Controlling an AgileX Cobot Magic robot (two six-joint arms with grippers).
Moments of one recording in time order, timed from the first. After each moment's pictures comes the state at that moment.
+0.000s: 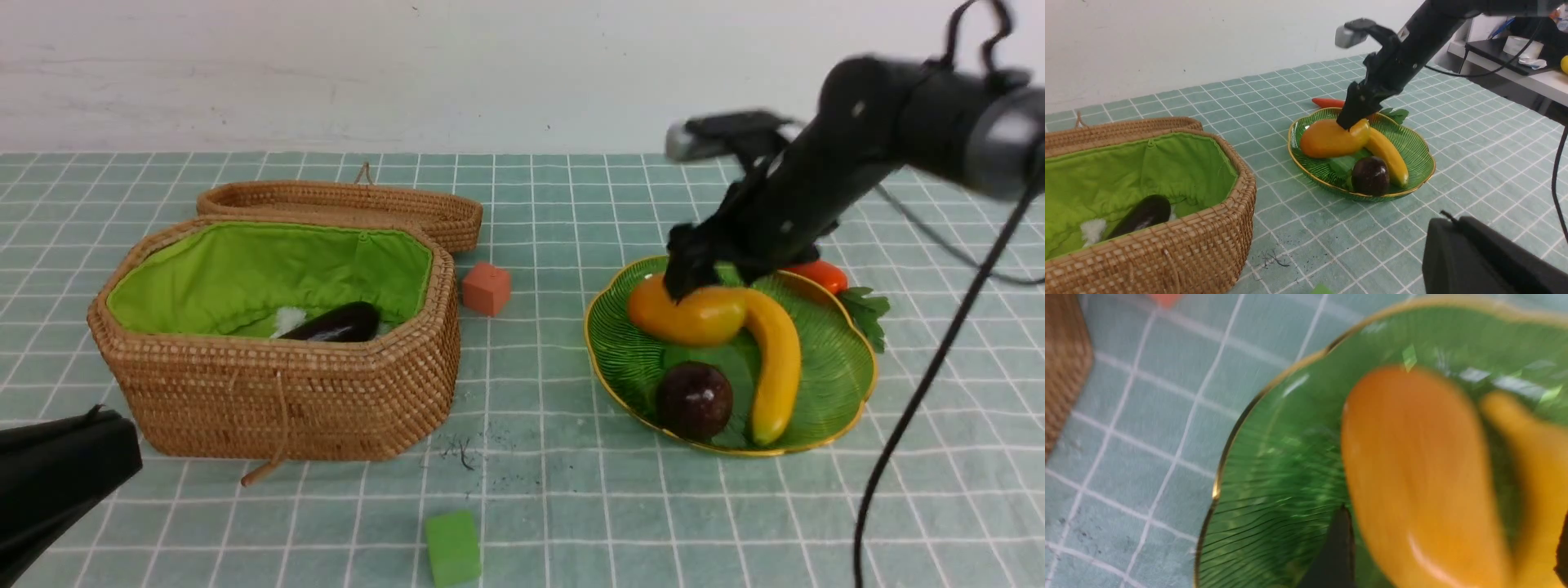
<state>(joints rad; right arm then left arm) 0.21 2.02 -1.80 0.25 0.90 -0.25 -0.78 0.39 -0.58 0.24 0.42 -0.36</state>
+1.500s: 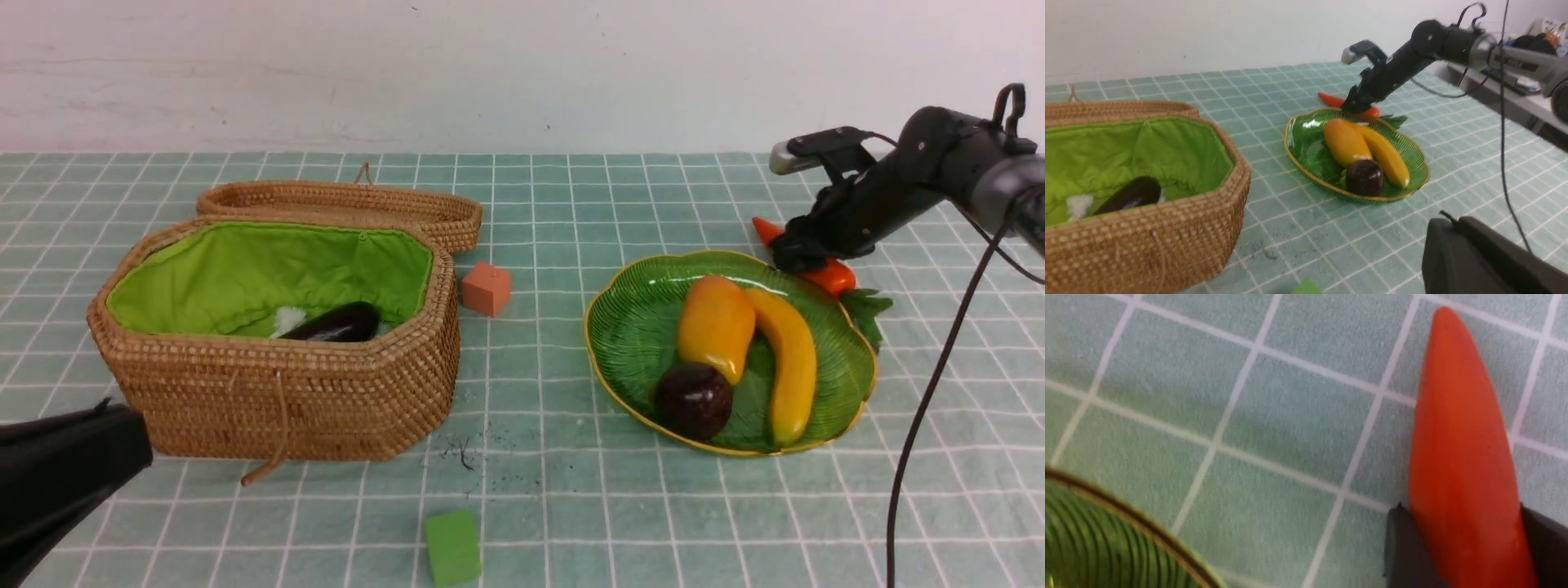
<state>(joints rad) -0.04 2.54 -2.31 0.27 0.89 -0.51 -0.78 0.41 -0.58 0.28 0.45 -0.49</state>
